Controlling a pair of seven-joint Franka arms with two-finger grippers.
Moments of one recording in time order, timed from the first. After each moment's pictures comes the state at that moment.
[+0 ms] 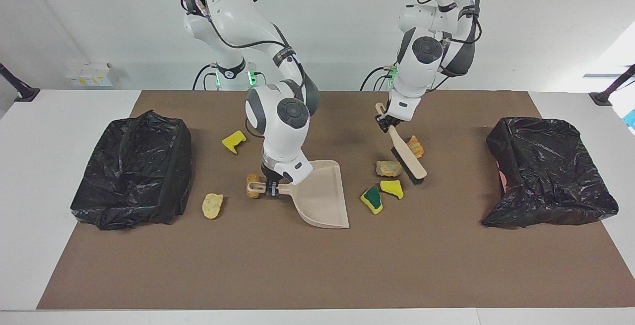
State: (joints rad) left arm -0.35 -0.17 -0.13 -2.28 -0.10 1.87 -1.07; right arm 0.42 0.55 -0.02 -1.47 -0.26 1.91 -1.12
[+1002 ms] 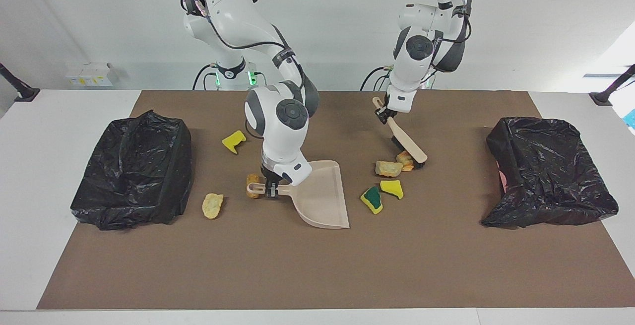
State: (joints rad) left arm -0.39 -0.15 -0.13 -2.45 -0.19 2.23 -0.73; right arm 0.42 0.55 -0.02 -1.47 -0.26 1.92 -1.12
